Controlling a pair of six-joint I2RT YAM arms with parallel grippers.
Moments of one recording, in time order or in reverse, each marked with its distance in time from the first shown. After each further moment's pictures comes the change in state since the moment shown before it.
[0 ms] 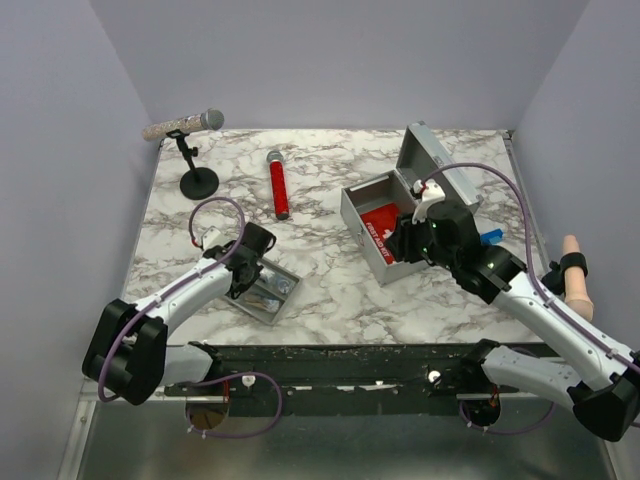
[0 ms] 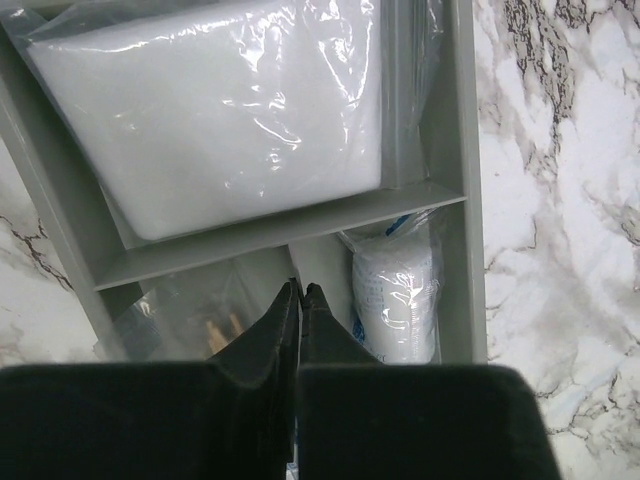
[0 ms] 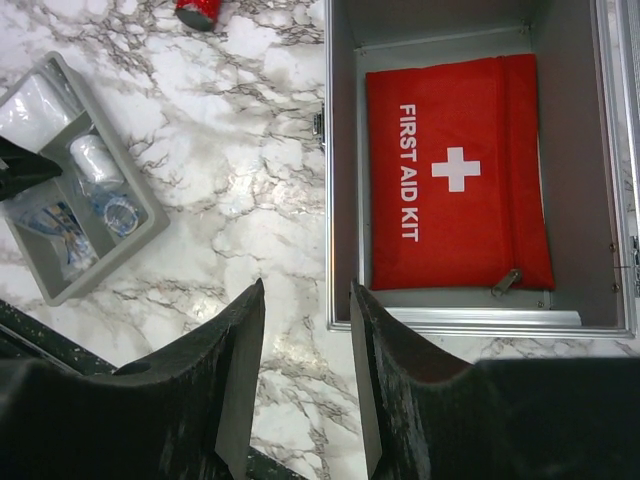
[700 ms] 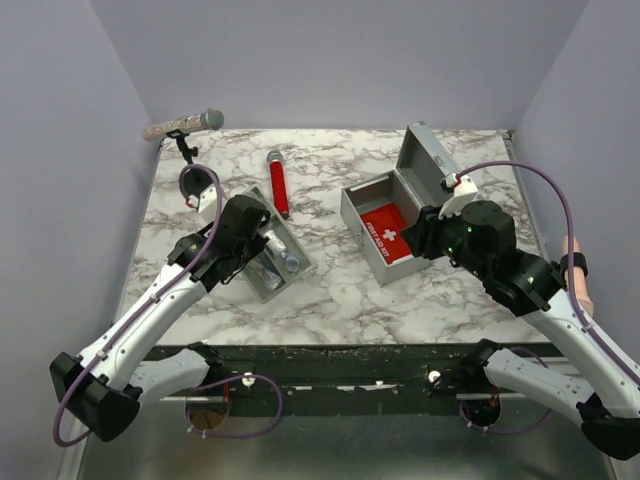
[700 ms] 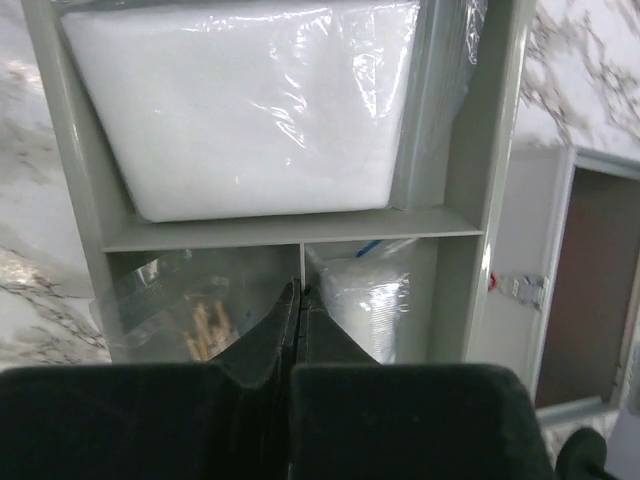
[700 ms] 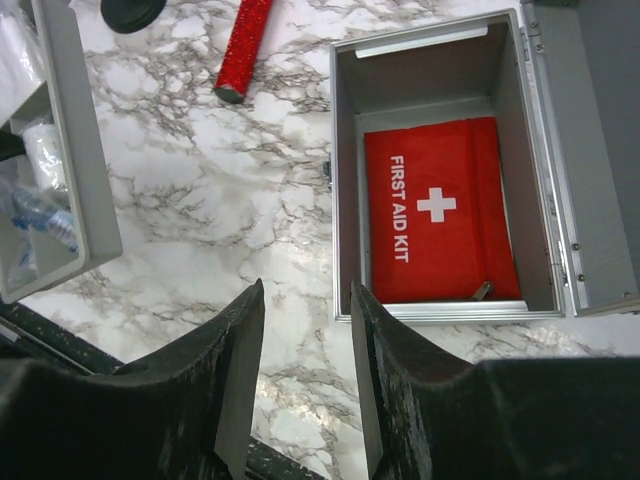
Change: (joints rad) left arm -0.066 -0.241 0.304 -0.160 0.019 0.178; right arm 0.000 -0.145 0.116 -0.111 0.025 0.006
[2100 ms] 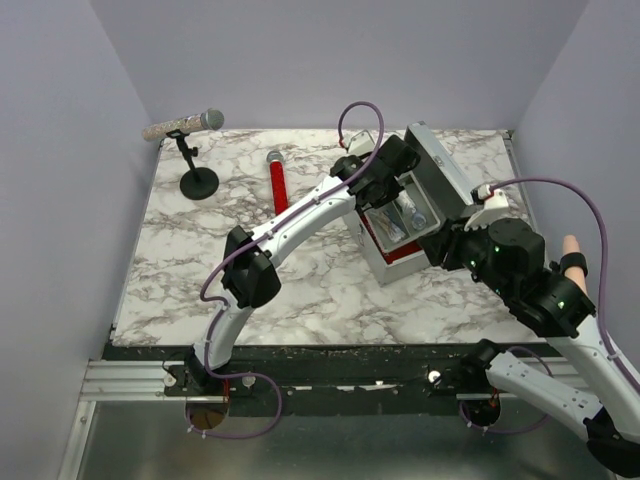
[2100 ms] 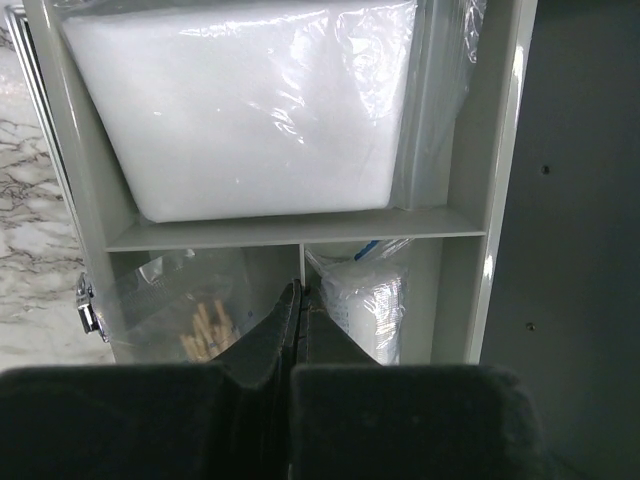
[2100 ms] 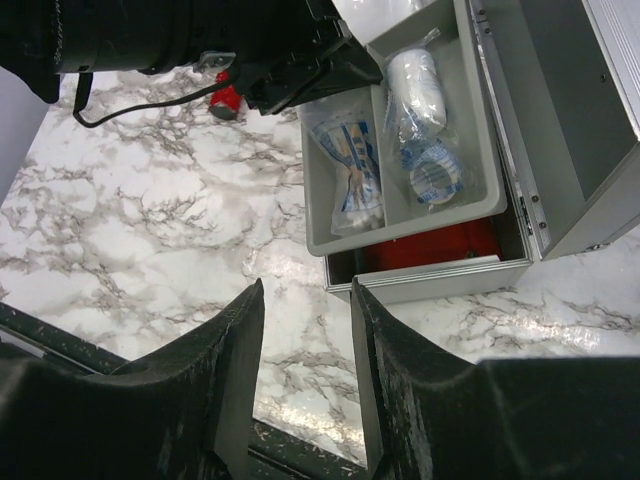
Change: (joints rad) left arm -0.328 1.178 1.323 -0.153 0.091 -0.113; right arm 0.000 -0.146 -0.003 -0.107 0.082 0.080
